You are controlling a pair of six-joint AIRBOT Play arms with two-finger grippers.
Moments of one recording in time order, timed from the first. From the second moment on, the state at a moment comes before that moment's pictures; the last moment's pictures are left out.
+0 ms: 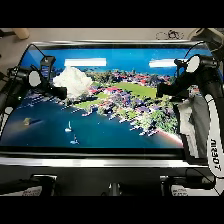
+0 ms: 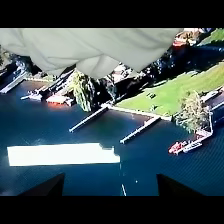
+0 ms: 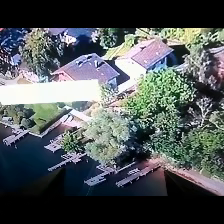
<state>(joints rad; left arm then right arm) -0.24 -1.40 1.44 1.70 -1.23 -1.71 0.04 -1.52 1.60 -1.43 1.49 1.75</state>
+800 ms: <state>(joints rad) -0.24 -1.41 1.44 1.70 -1.19 -1.74 0.04 -1.52 1.60 -1.42 1.48 1.76</state>
